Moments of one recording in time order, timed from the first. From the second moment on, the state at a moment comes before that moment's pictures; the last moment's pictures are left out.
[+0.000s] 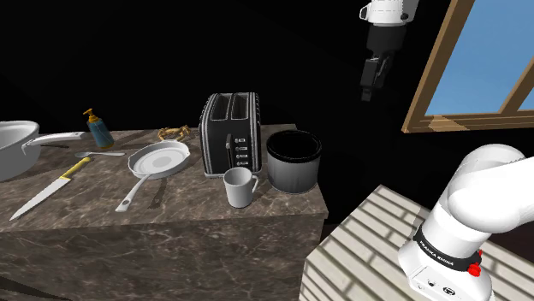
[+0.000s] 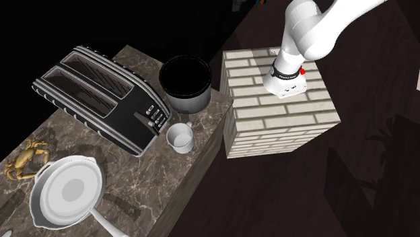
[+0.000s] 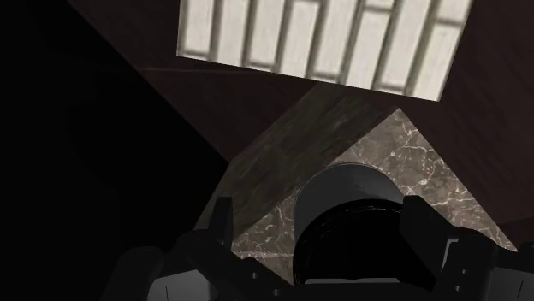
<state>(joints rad) 0.02 -0.83 0.02 -2.34 -0.08 1.51 -0.13</state>
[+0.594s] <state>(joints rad) 0.06 -0.72 0.15 -2.38 0.01 1.65 0.02</state>
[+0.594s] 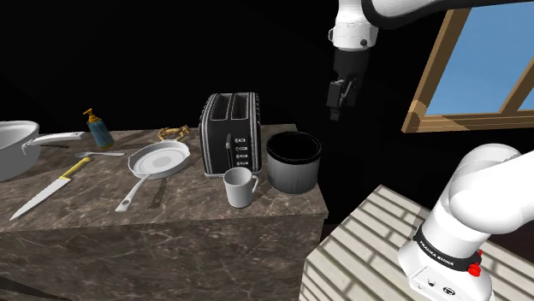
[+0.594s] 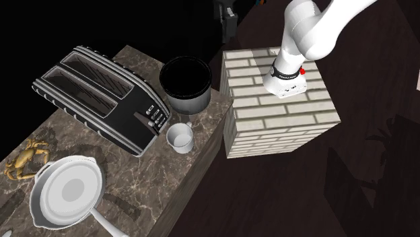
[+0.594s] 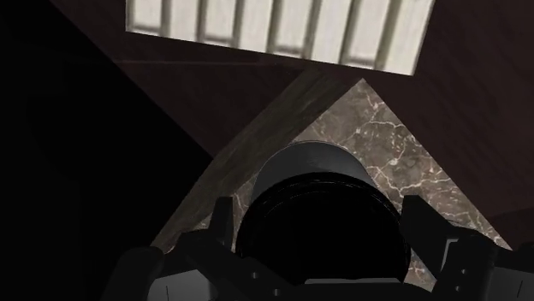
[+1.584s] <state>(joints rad) 0.08 -0.30 0.40 -2.26 0.05 1.96 0.35</state>
